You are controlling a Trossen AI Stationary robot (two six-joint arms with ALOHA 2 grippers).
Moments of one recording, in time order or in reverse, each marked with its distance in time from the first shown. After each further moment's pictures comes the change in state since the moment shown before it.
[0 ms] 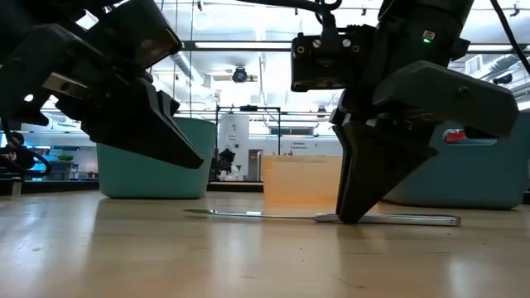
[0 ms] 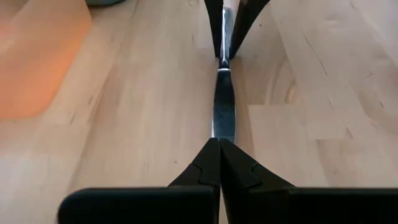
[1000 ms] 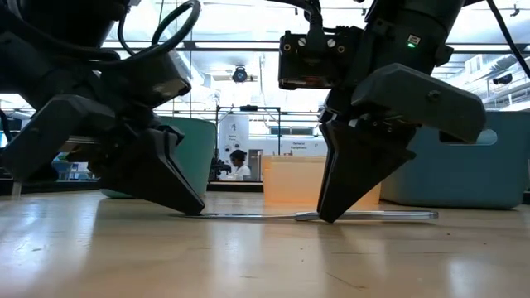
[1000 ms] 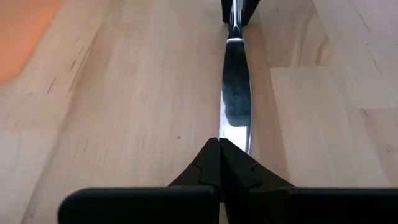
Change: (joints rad) left arm 0.042 0.125 0.002 0.016 0.052 -0.022; right arm -0.013 0.002 0.000 0.062 0.020 -0.030
